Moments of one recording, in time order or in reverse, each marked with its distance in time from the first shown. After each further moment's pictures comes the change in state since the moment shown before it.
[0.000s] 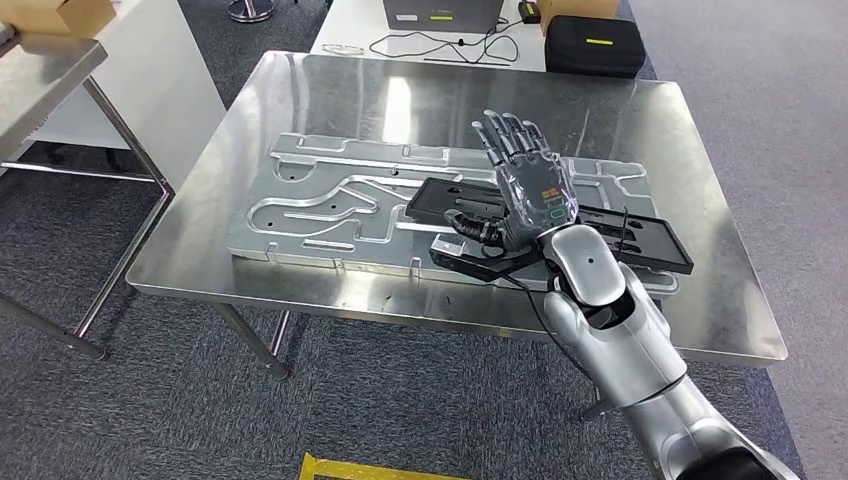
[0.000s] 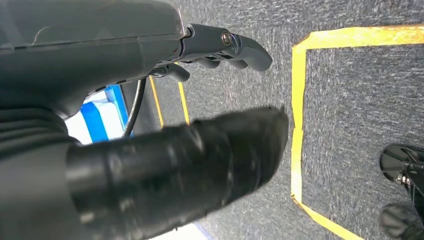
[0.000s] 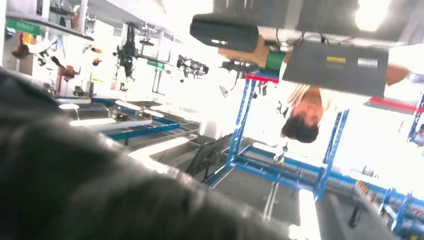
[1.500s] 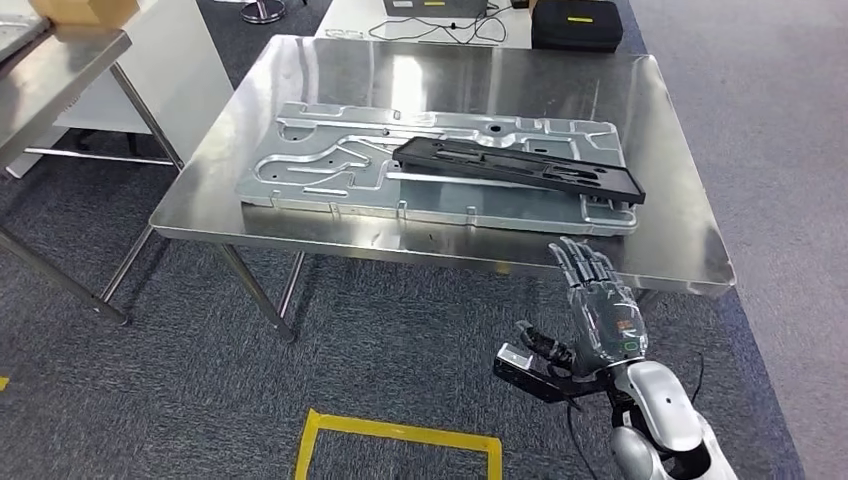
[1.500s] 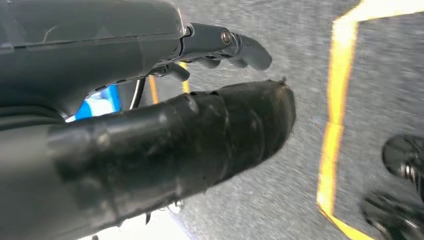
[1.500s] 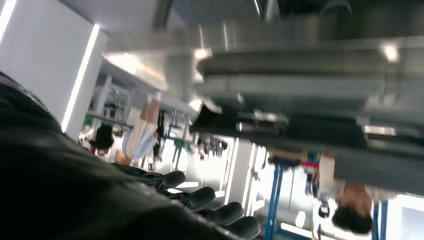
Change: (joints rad) left arm -0.004 -0.180 0.000 -0.166 -0.022 0.101 -0.027; right arm 0.606 -0.076 -0.275 -0.369 -0.098 0.041 -0.024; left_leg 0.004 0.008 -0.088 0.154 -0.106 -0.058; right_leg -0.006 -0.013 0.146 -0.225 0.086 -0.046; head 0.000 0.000
